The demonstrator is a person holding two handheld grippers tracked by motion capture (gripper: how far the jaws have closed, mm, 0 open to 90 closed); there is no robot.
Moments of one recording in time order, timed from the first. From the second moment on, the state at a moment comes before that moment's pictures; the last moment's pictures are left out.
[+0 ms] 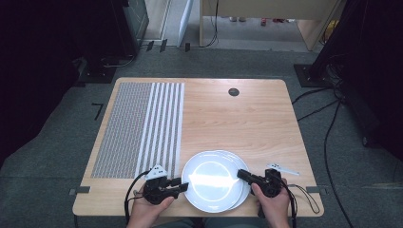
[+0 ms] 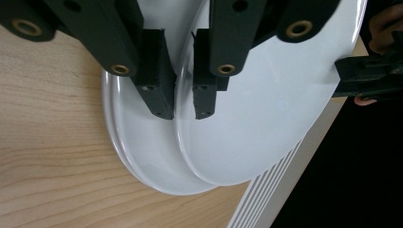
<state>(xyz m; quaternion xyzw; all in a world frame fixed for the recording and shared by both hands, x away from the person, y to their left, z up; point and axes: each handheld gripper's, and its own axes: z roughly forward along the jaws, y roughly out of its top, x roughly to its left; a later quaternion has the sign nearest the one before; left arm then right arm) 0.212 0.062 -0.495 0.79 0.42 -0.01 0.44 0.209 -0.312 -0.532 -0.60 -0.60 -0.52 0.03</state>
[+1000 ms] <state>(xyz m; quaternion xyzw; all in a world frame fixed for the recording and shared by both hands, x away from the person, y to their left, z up) 0.206 0.055 -0.487 0.80 0.42 0.02 0.44 0.202 -0.321 -0.523 -0.62 -0.53 -0.57 0.08</state>
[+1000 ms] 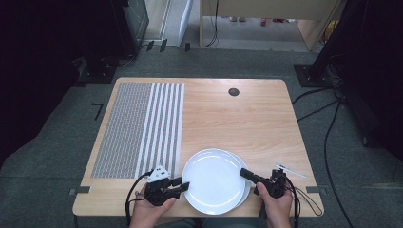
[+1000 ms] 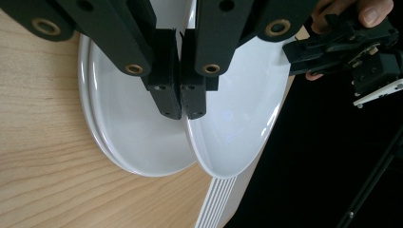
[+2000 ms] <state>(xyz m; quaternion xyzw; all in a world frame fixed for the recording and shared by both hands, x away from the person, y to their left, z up) 0.238 0.110 -0.451 0.76 0.46 0.06 0.47 0.248 -0.268 -0.481 -0.60 -0.55 -0.57 0.11</state>
